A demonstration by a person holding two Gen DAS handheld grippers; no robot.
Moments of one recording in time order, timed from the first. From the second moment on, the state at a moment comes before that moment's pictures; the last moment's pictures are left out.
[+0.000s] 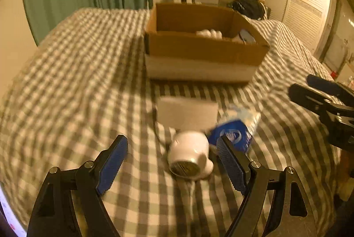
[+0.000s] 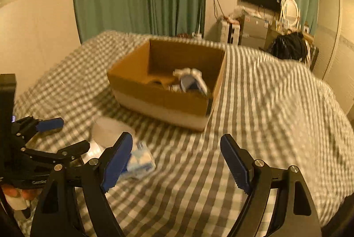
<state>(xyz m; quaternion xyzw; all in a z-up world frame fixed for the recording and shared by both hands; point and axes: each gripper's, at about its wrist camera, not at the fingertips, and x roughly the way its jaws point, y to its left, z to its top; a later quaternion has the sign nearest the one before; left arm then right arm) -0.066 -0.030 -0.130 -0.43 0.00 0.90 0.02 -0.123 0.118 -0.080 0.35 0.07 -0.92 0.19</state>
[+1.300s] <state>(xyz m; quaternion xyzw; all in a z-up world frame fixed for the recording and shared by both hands) -0.042 -0.050 -0.118 -0.44 0.00 0.90 0.01 -0.119 0.034 -0.147 0.42 0.19 -0.84 0.29</state>
